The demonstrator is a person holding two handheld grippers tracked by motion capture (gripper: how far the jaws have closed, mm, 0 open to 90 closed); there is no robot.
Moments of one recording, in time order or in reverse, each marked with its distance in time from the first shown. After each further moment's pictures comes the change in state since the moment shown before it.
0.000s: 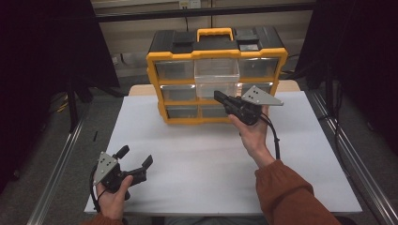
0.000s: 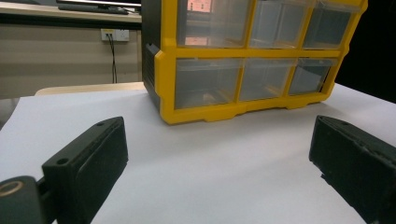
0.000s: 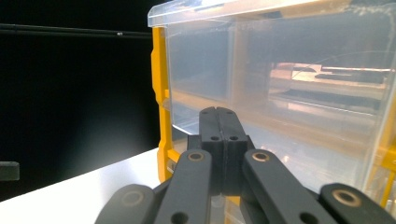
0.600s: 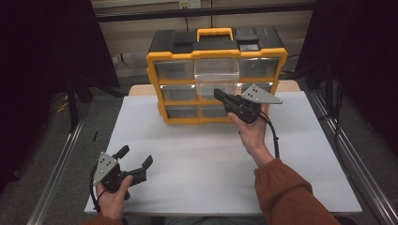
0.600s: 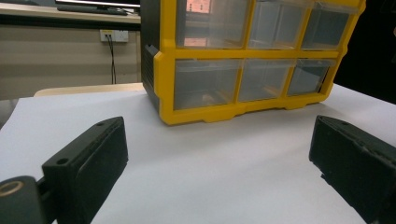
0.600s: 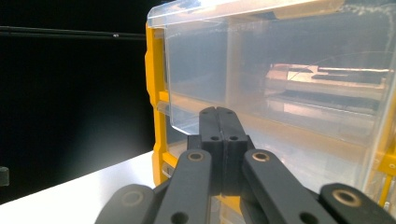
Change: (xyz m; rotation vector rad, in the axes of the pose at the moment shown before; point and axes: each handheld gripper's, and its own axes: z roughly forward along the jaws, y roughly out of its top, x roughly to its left) left arm 0.000 0.000 -0.001 -0.008 -0.006 -0.003; right arm -0.003 0.000 0.005 -0.003 -0.009 0.004
